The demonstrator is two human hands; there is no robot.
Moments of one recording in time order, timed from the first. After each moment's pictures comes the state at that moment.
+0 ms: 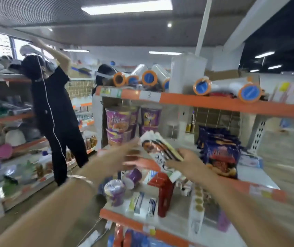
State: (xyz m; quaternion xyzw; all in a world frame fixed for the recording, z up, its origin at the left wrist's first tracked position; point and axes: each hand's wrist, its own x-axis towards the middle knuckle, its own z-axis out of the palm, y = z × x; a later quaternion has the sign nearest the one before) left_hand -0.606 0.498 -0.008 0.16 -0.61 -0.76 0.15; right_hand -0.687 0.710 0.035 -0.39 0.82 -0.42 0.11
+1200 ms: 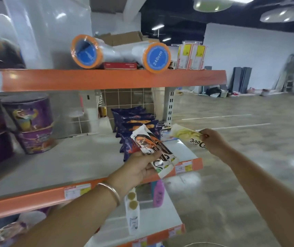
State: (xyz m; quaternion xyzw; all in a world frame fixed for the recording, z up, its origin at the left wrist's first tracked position) left_hand -0.838 0.703 -0.032 0.03 -0.55 -0.83 -0.13; right_hand -0.908 0.930 0.003 0.01 0.91 -0.39 -0.12
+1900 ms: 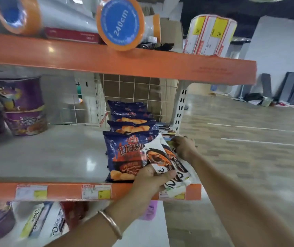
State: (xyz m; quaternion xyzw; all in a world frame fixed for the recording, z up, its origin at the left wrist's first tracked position) left_hand -0.892 0.801 -0.073 0.08 -0.57 -0.82 0.00; right_hand -1.060 0.897 -0.057 -0.13 0.97 -0.18 -0.02
